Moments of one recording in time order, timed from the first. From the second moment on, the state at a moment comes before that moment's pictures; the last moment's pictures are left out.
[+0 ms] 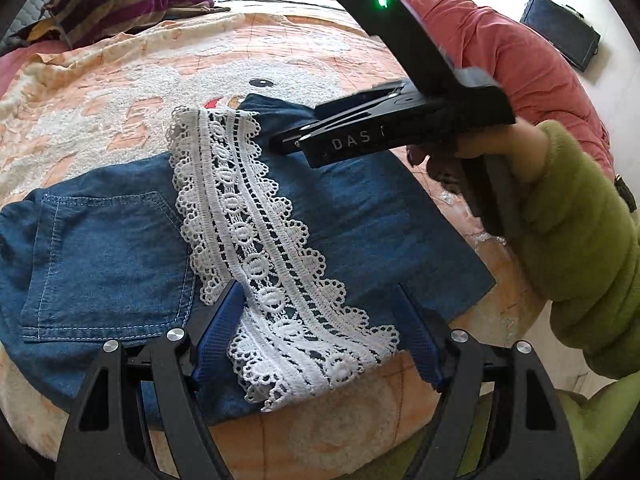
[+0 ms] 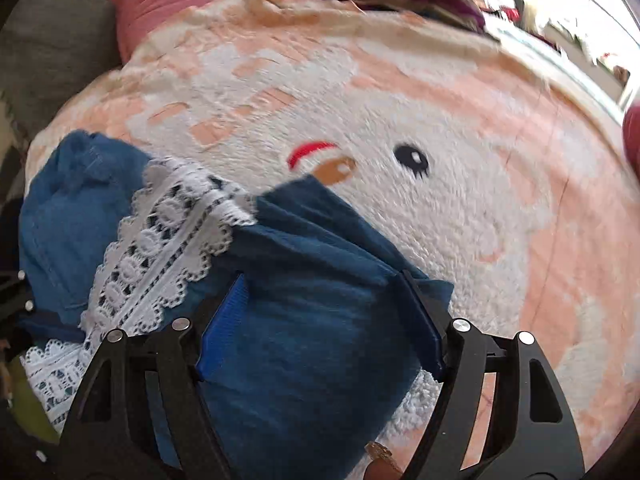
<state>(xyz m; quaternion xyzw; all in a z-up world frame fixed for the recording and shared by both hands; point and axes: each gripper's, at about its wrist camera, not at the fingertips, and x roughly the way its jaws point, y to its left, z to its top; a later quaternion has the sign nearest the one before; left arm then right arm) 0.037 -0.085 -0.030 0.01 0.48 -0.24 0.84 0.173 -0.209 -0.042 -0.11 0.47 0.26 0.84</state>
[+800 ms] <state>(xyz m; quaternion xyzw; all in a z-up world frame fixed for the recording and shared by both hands) 0.024 0.006 0.027 -0.03 0.43 -0.09 0.90 0.128 -0.180 0.054 -0.09 0.35 0.33 0.87</state>
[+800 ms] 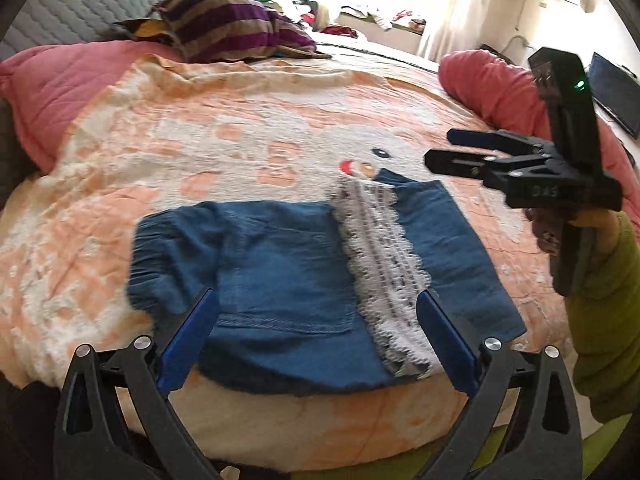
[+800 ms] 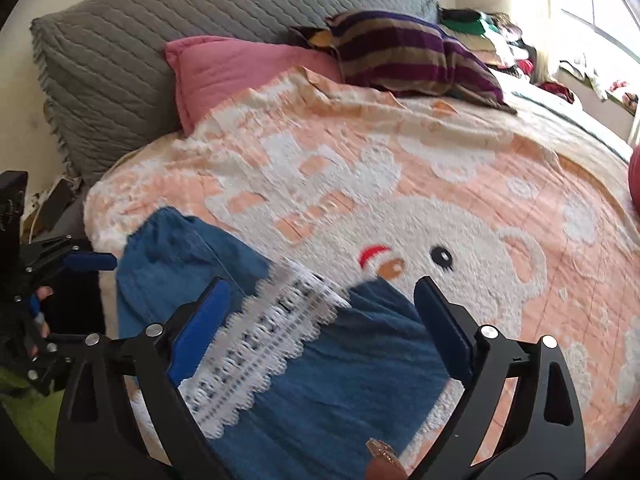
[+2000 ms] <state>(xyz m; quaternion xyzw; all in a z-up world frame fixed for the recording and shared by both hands) 0.007 0.099 -0.027 -0.24 0.44 -0.08 0.86 0.140 0.006 0.027 -0.20 0.42 0.48 0.75</state>
